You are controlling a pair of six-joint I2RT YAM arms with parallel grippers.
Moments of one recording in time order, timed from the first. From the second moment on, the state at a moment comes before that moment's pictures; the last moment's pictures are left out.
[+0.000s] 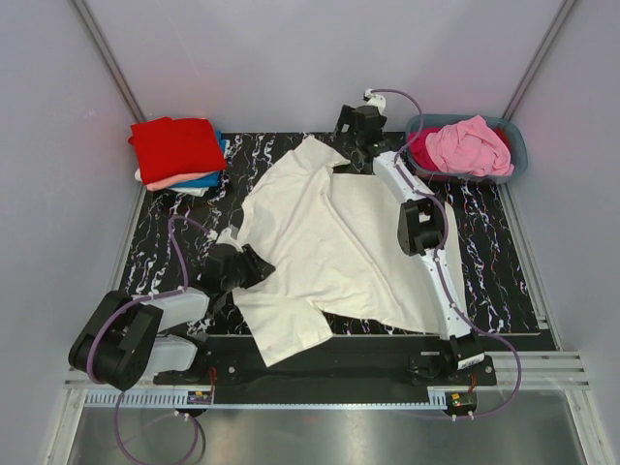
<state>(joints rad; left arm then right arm) -0.39 1.27 0.24 0.41 0.13 -0.80 0.32 2.79 2.63 -0.15 0.20 0.43</state>
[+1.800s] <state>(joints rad) -0.42 0.92 0.42 -0.54 -0.22 -0.89 0.63 1.64 1.13 -0.73 -0.25 0.60</state>
